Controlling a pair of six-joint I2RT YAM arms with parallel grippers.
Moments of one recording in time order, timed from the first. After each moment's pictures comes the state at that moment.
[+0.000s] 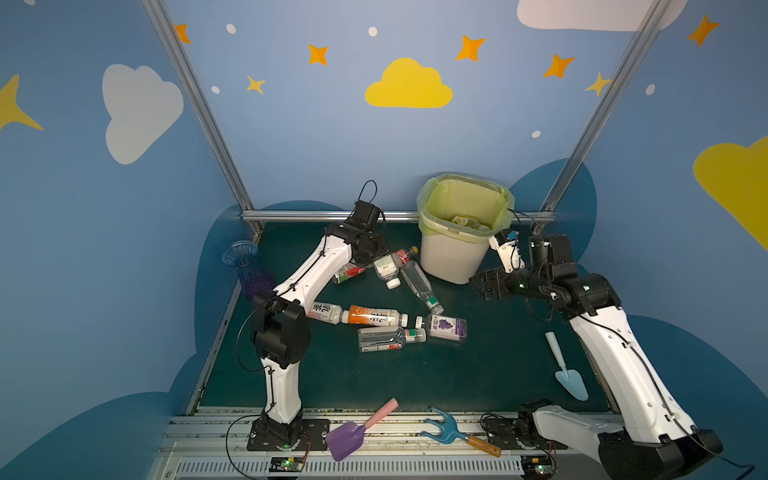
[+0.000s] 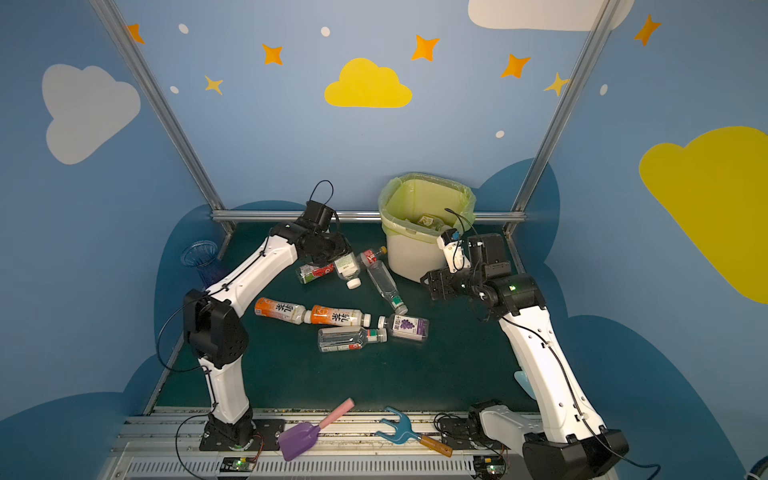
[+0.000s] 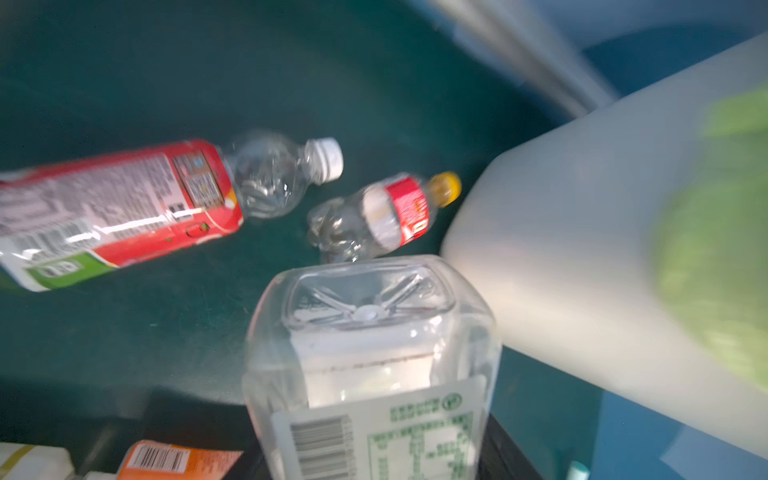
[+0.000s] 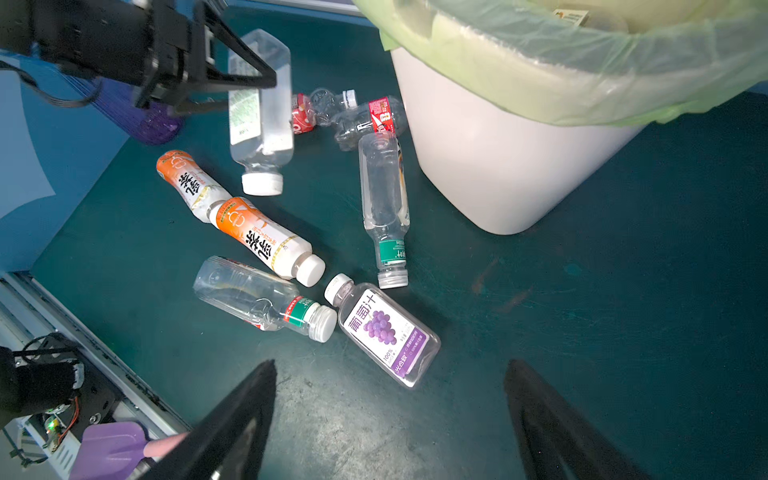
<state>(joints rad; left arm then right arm) -0.41 1.90 1.85 -0.84 0.09 -0.79 0.29 1.15 1.35 -0.96 -0.28 -0.02</state>
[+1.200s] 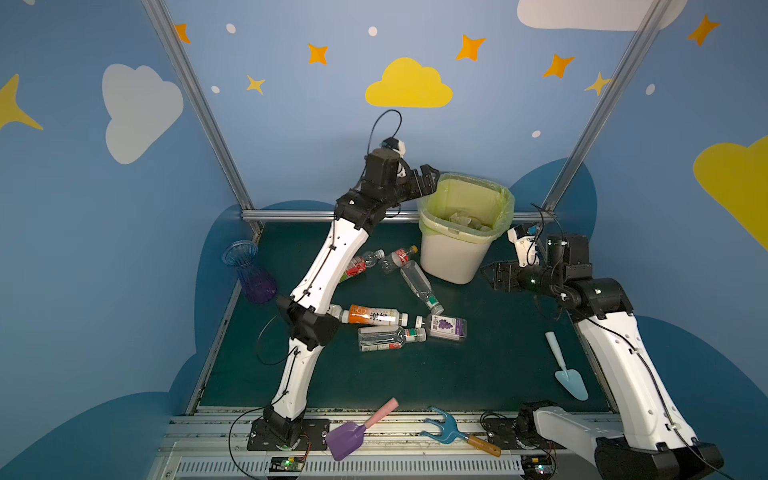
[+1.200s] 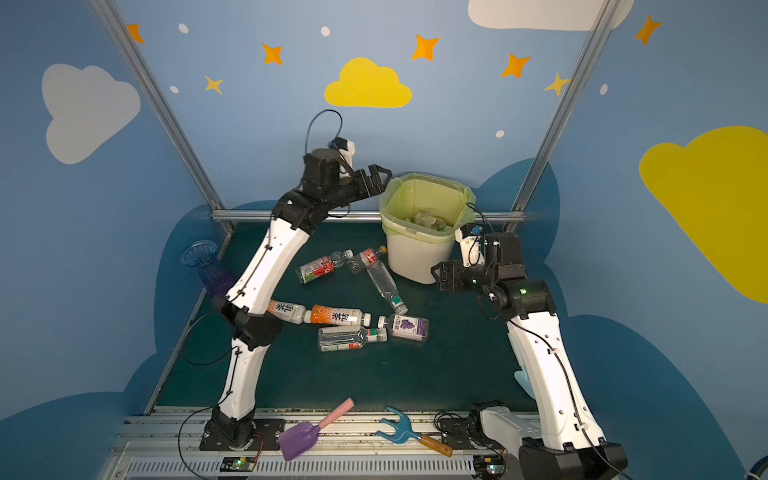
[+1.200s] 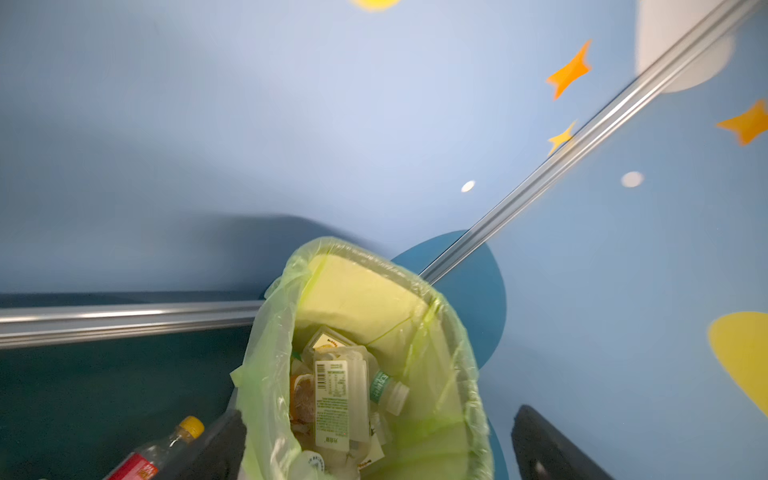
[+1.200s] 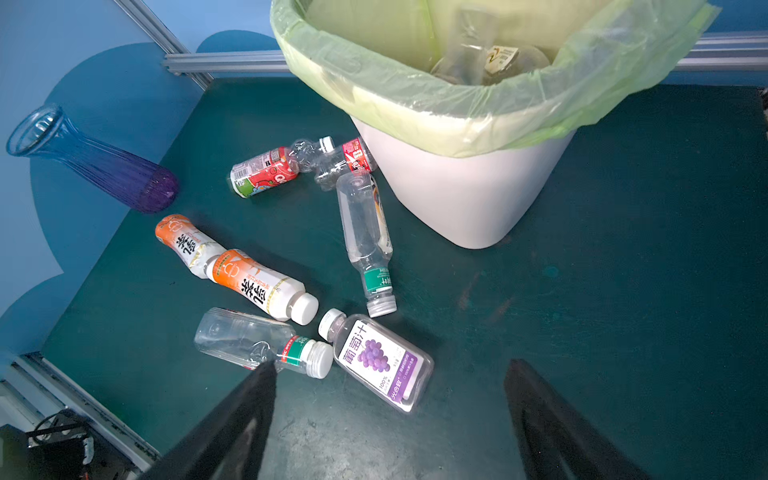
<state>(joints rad) -0.53 2.14 2.70 -0.73 0.10 -0.60 0.19 1.12 1.34 -0.89 -0.32 0.08</state>
